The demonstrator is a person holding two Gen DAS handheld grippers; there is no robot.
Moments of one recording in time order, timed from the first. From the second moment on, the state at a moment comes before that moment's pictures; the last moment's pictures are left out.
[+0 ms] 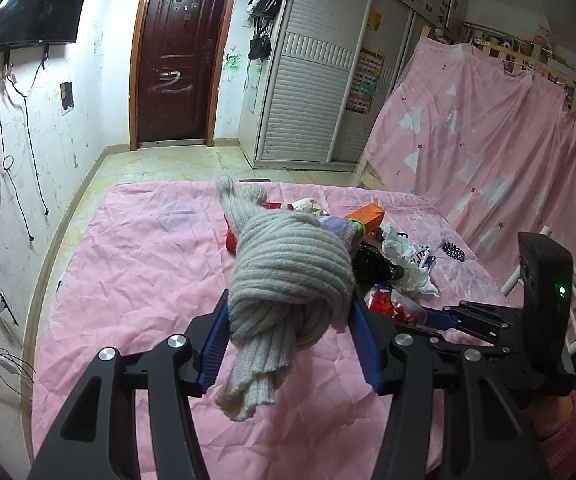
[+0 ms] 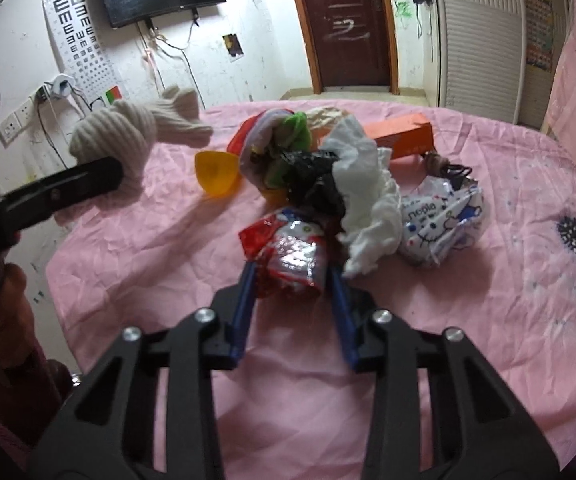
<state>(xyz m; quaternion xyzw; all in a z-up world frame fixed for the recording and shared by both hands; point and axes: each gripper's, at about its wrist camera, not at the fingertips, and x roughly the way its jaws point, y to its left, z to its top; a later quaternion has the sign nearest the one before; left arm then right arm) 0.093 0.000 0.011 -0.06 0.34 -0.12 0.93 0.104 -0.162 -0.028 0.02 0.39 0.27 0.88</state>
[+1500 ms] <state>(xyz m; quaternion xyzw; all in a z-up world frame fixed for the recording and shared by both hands) 0.066 -0.164 0.063 0.03 0.30 -0.20 0.93 0.012 -0.415 0.063 0.18 0.17 0.11 0.96</state>
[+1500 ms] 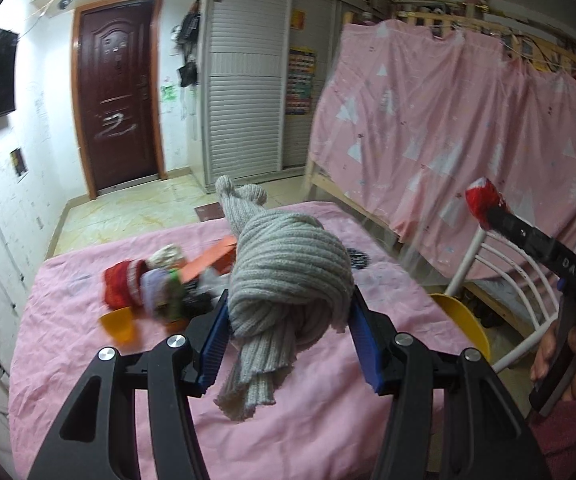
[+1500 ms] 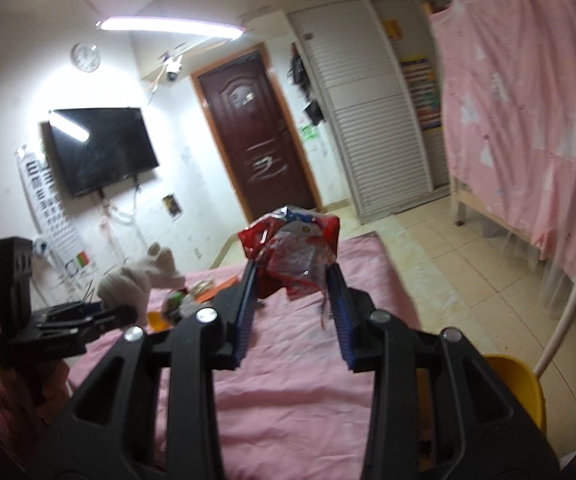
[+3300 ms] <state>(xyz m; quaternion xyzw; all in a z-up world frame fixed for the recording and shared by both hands) 0.077 -0.325 0.065 0.08 0.32 -0.30 0.90 0.005 -0.489 0.040 0.24 0.16 0.05 0.96</state>
